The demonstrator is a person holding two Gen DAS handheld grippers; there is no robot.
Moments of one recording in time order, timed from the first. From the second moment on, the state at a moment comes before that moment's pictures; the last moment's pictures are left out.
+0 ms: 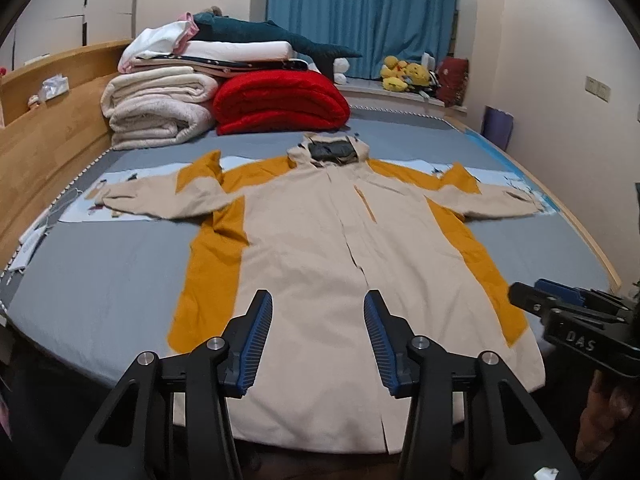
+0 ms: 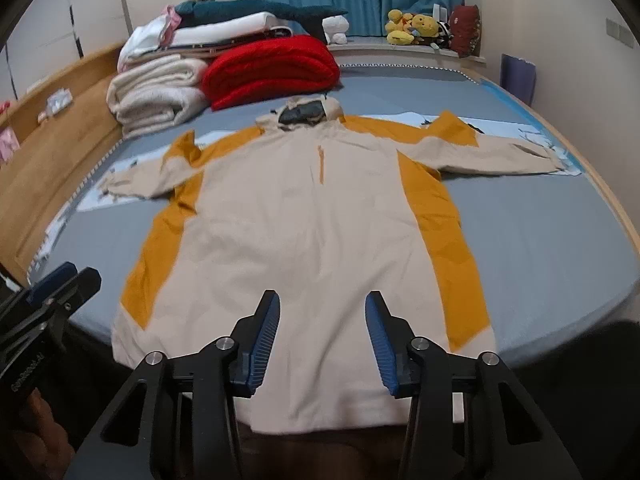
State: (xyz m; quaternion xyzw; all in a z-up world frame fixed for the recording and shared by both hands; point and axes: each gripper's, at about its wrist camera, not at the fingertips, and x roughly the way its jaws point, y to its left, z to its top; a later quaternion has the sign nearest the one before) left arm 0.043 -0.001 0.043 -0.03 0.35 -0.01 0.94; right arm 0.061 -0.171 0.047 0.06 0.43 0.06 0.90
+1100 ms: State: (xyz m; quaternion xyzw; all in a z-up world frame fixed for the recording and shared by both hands) left arm 0.342 0.173 0.012 -0.03 0.32 0.16 0.93; right arm 0.373 -0.120 0.091 0.03 0.29 0.08 0.95
